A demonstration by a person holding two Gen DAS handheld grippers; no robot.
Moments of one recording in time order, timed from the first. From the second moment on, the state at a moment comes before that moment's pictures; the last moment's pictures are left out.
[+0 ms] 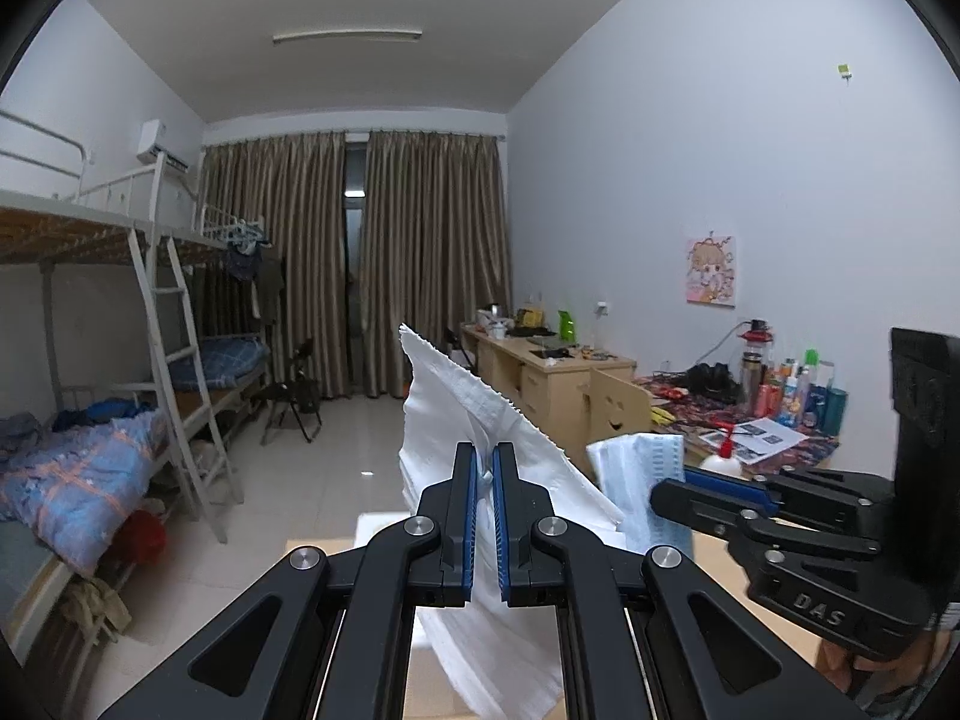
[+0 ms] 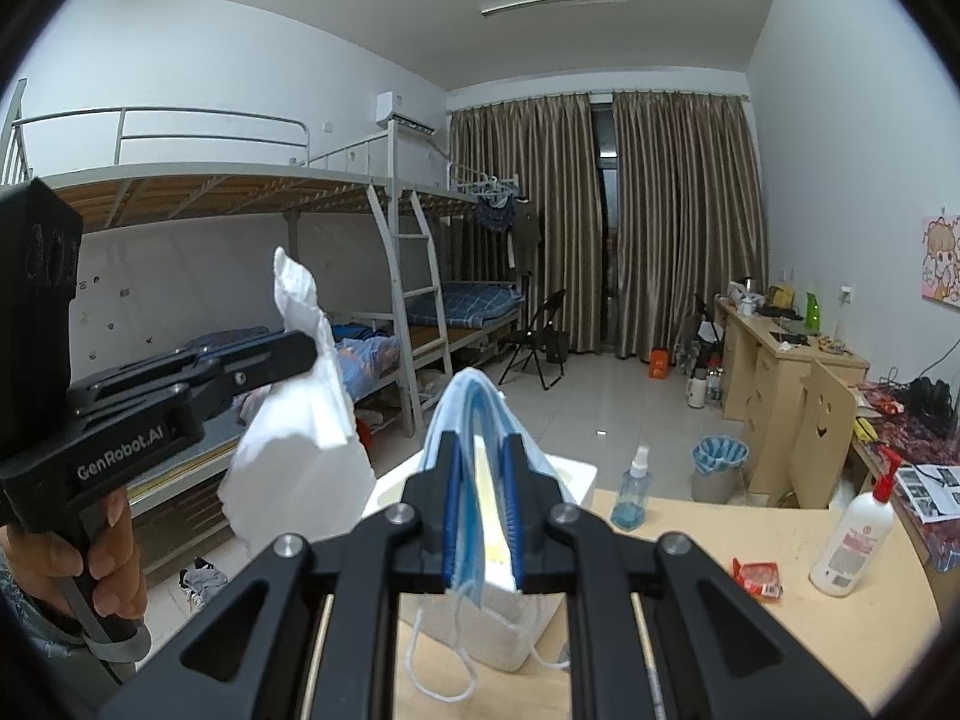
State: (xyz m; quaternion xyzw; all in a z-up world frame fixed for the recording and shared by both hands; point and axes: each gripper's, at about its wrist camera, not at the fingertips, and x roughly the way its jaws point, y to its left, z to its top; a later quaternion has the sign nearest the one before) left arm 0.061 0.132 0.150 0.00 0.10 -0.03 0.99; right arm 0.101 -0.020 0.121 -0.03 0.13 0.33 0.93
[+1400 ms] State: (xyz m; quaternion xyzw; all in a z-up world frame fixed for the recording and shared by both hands) left arm 0.212 0.167 0.055 -0.03 0.20 0.01 0.98; right arm 0.172 0.008 0.105 -0.04 0.16 0.34 0.93
